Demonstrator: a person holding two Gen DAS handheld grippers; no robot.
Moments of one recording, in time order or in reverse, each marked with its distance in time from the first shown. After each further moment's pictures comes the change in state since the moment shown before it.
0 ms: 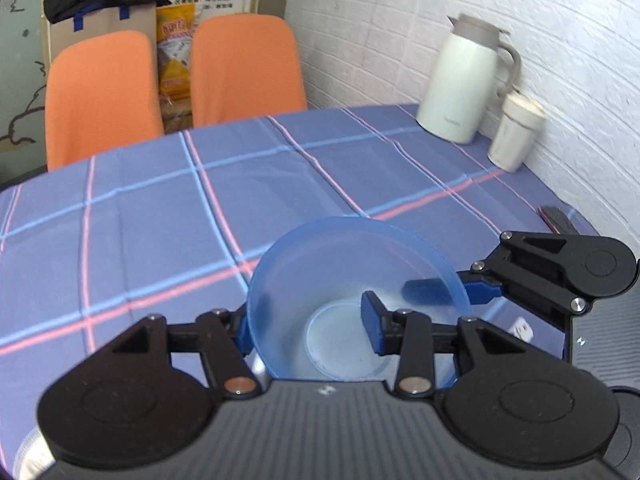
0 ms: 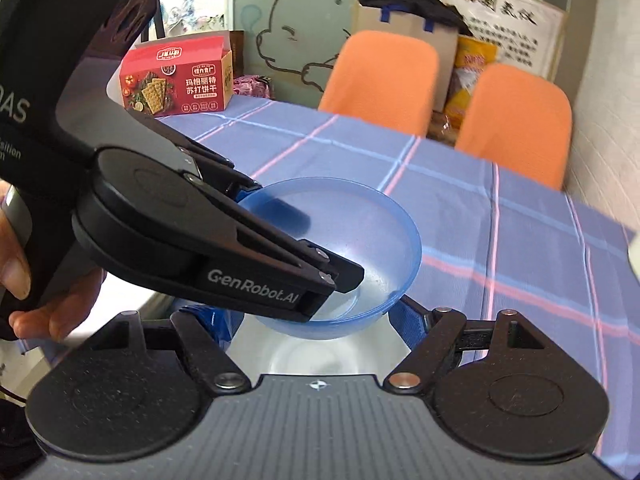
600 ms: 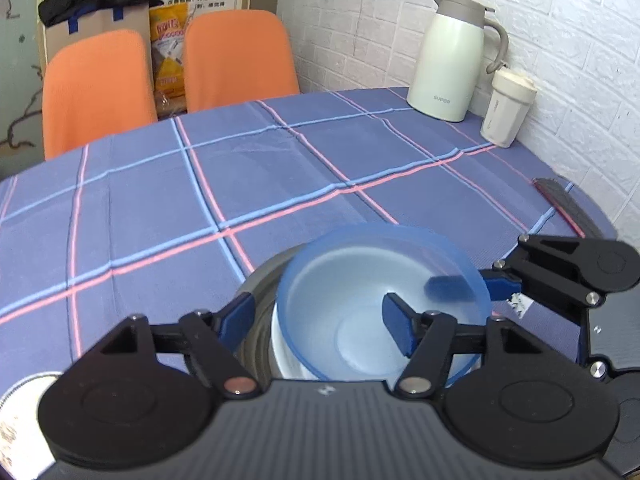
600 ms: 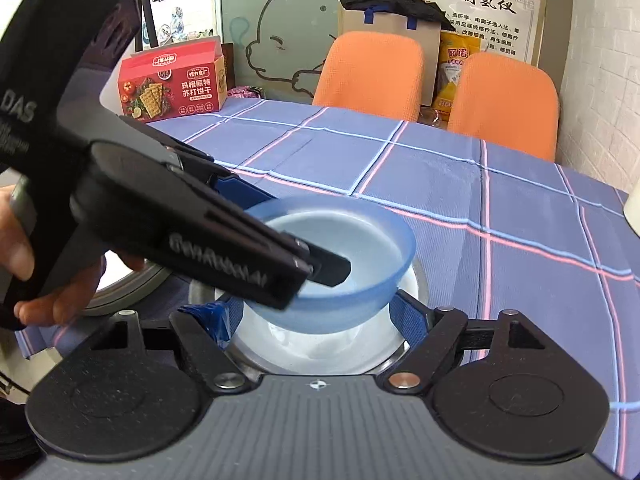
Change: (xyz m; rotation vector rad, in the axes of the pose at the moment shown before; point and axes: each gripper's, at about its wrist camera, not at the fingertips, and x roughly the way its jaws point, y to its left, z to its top) left arm 0.000 -0.009 -0.031 0.016 -0.008 -0.005; right arm -0.007 -0.004 -0.038 0.054 -0.043 -0.003
